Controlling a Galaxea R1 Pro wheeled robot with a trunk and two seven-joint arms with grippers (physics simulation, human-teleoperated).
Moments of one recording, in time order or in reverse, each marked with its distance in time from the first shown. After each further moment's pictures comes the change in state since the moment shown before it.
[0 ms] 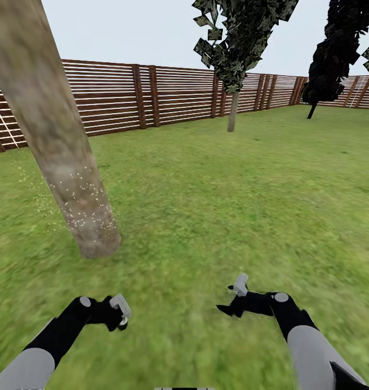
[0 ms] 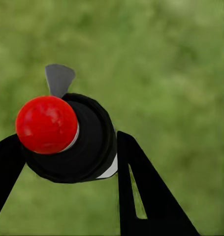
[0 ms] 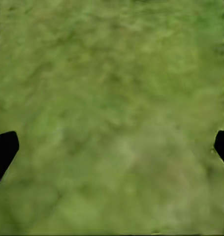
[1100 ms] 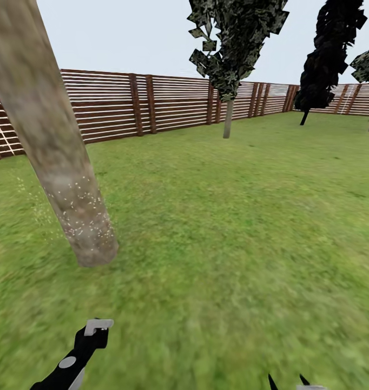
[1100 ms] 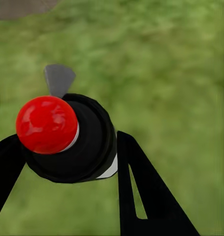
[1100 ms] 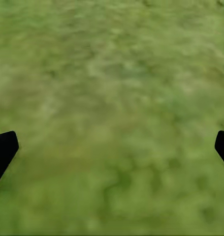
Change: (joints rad) left arm 0.109 -0.070 0.240 0.377 0.460 -0.480 0.709; right arm 0.466 -0.014 -0.706 0.130 0.009 -0.619 -0.555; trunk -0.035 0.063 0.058
